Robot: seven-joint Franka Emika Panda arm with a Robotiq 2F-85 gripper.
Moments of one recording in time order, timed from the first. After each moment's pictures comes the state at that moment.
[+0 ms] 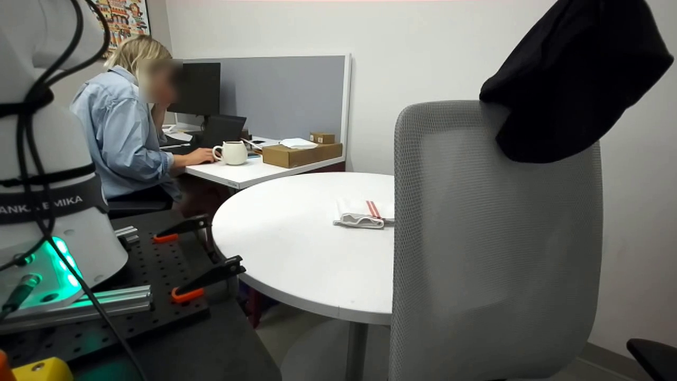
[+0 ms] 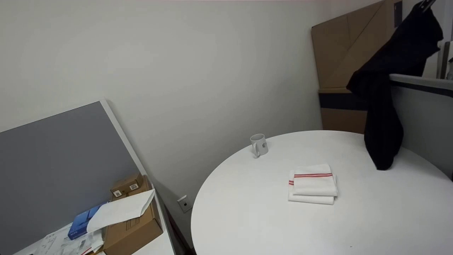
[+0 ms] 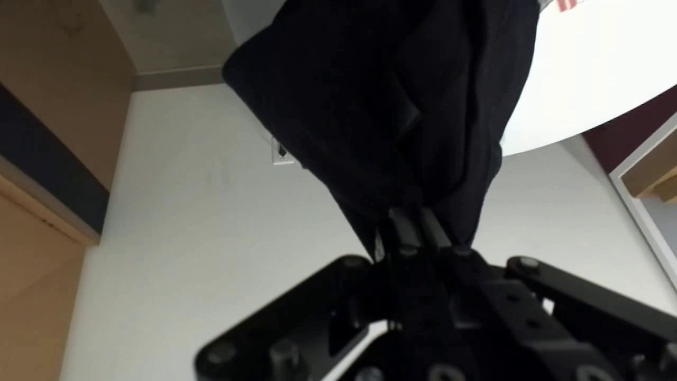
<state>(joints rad) -0.58 0.26 -0.30 -1.48 0.74 1.86 -1.28</state>
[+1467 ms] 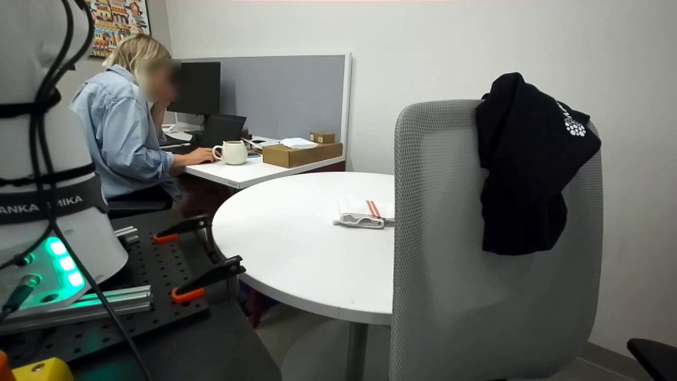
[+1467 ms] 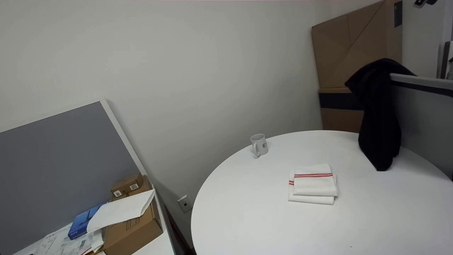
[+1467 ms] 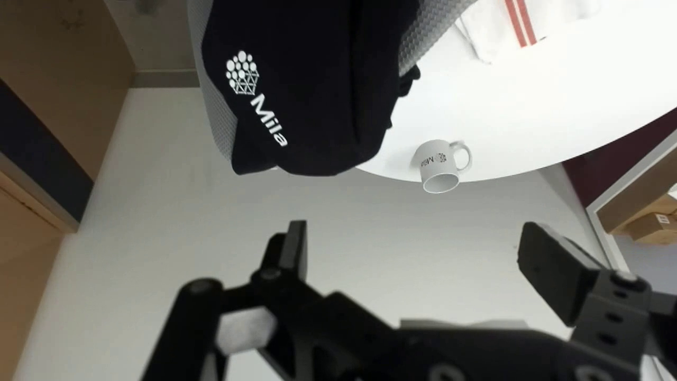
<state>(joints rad) -0.43 -0.04 -0.33 -1.83 0.62 2.01 -1.29</state>
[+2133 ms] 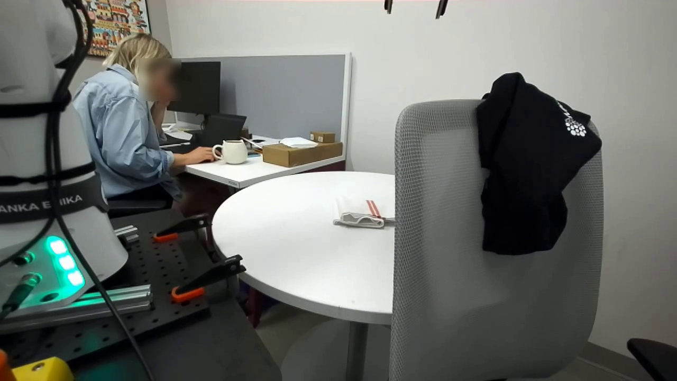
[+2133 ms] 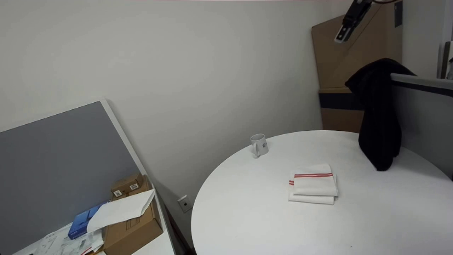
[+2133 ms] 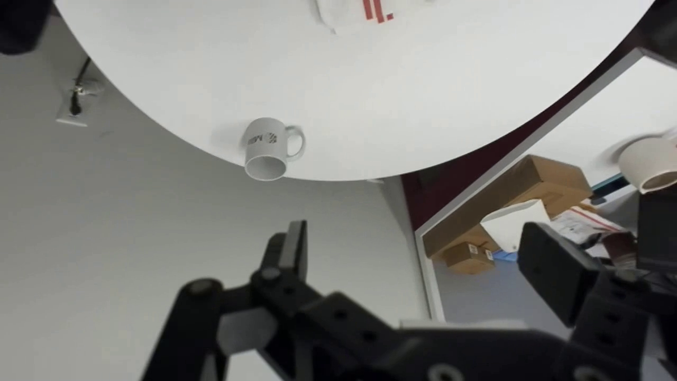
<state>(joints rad) -0.20 -0.14 -0.21 -1.99 0.60 2.03 -1.31</state>
